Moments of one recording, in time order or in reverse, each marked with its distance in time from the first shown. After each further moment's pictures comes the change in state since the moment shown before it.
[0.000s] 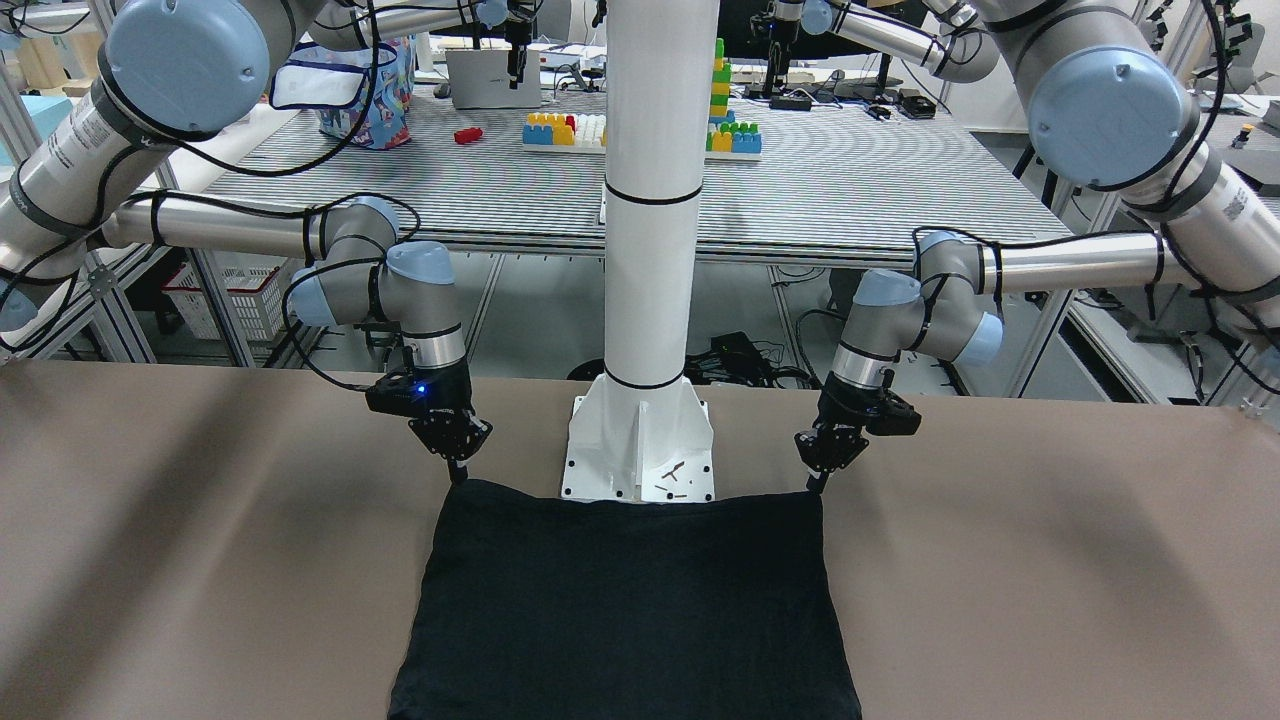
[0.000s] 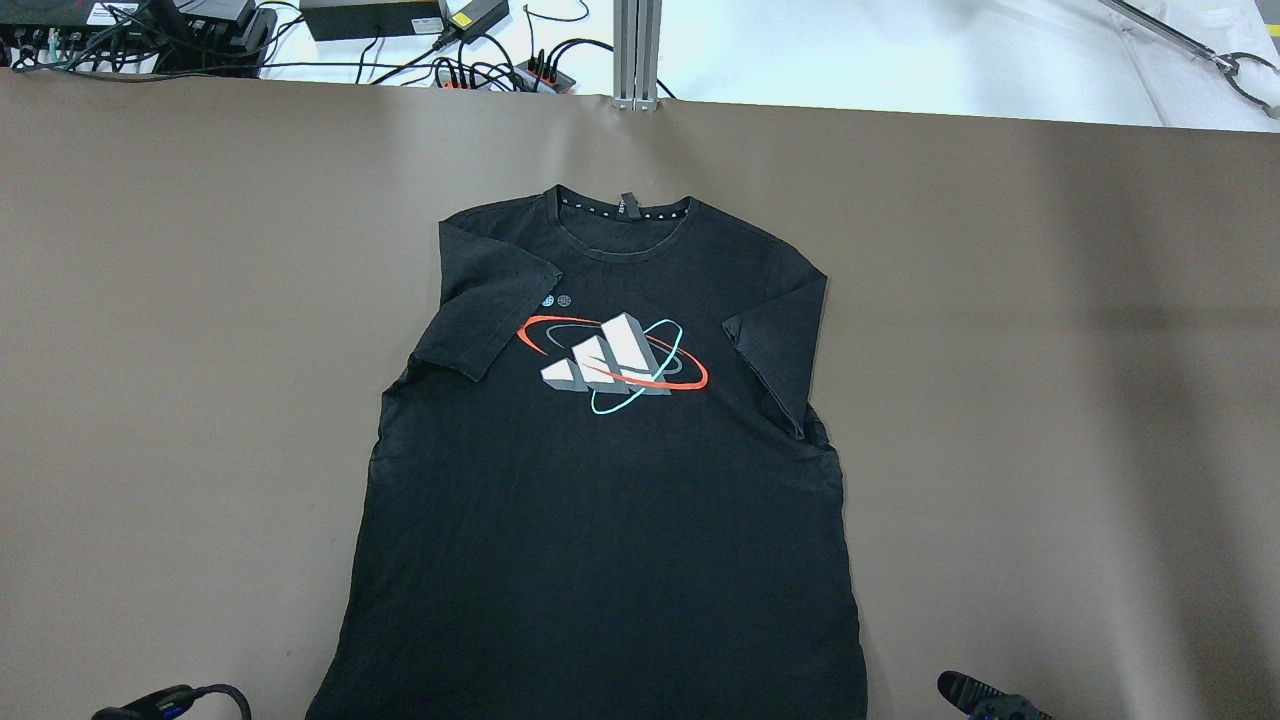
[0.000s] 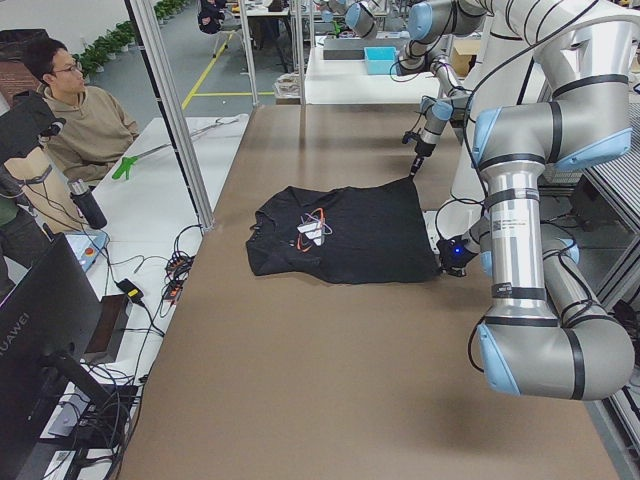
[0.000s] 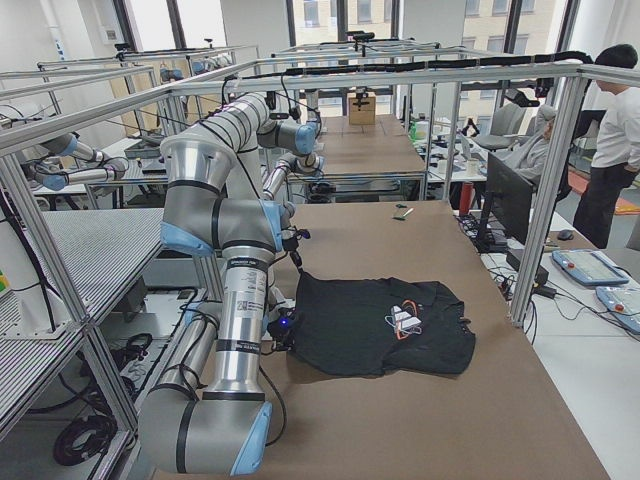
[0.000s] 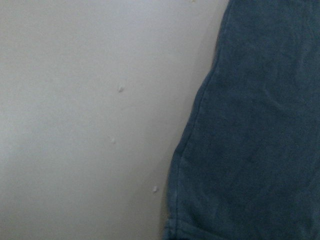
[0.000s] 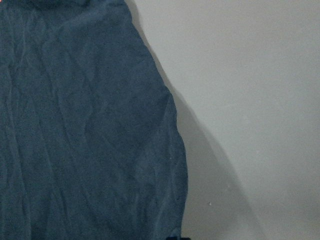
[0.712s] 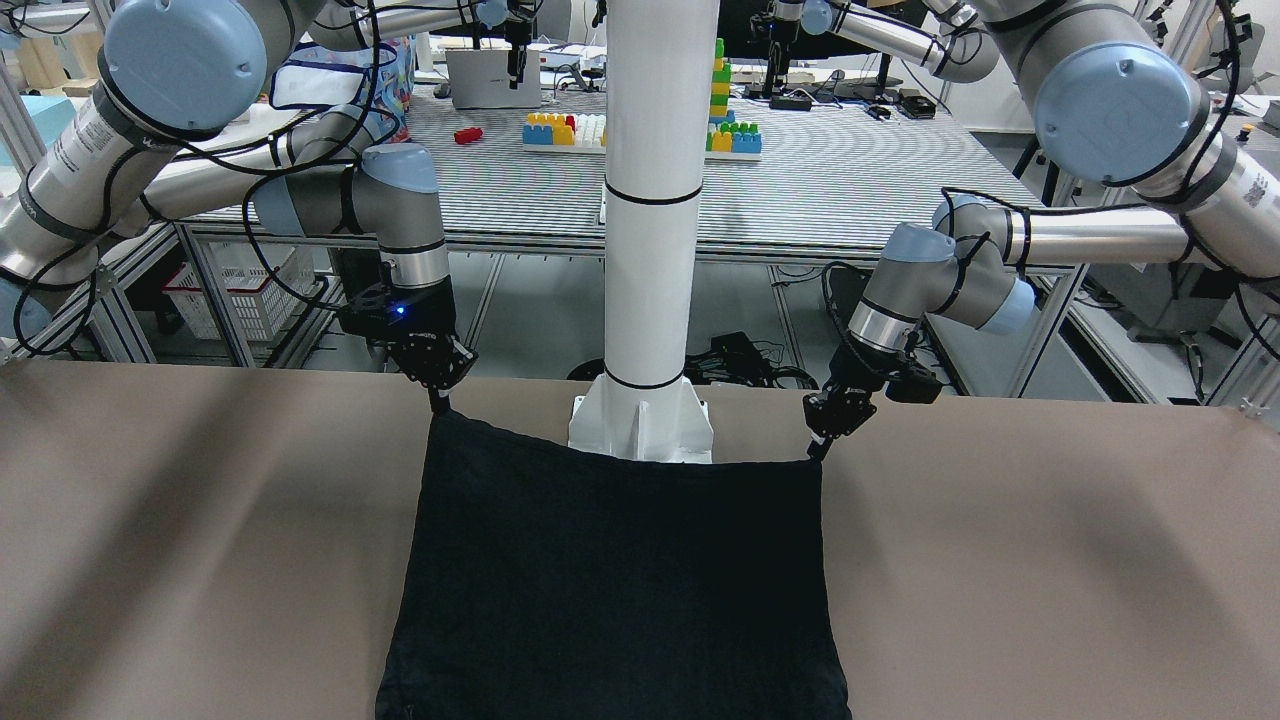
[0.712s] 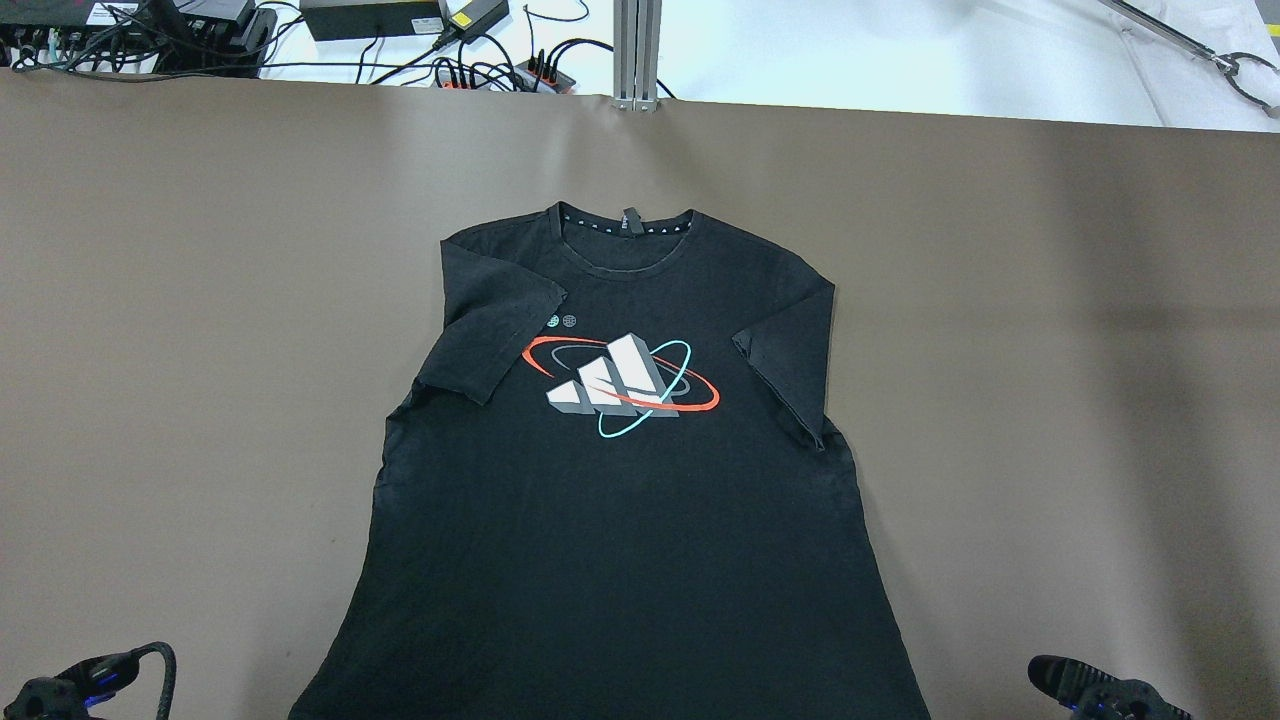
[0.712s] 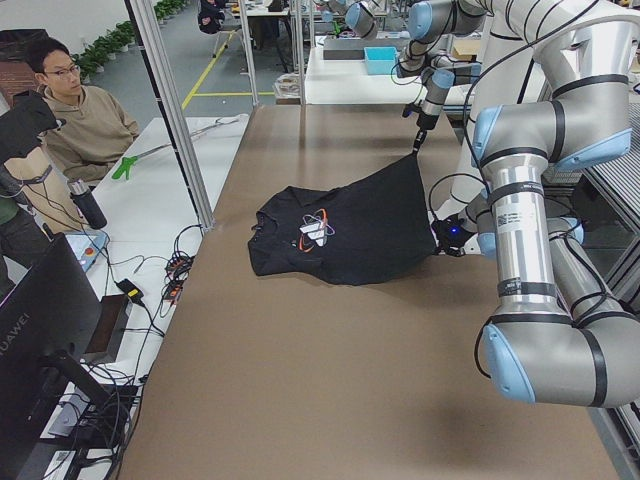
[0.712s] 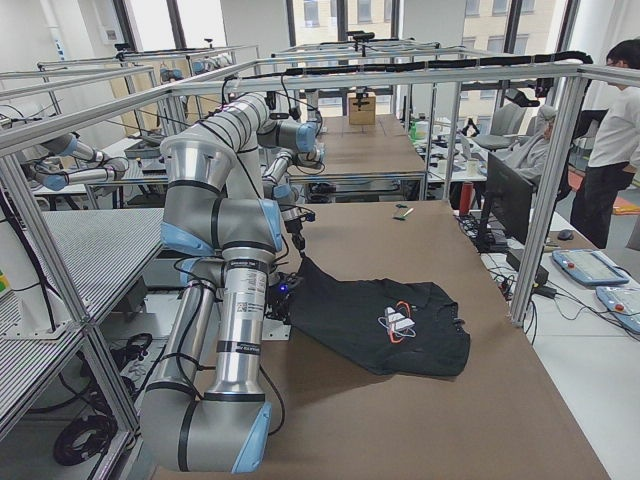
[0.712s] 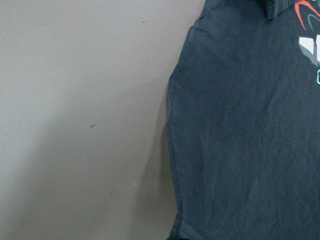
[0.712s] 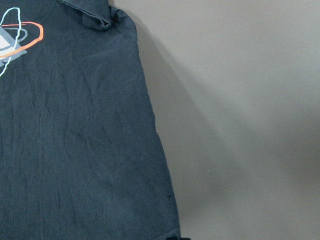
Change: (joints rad) left arm -0.025 0.056 -0.169 0.000 -0.051 0.006; right arm 0.013 0.041 0.338 -0.426 0.117 -0.003
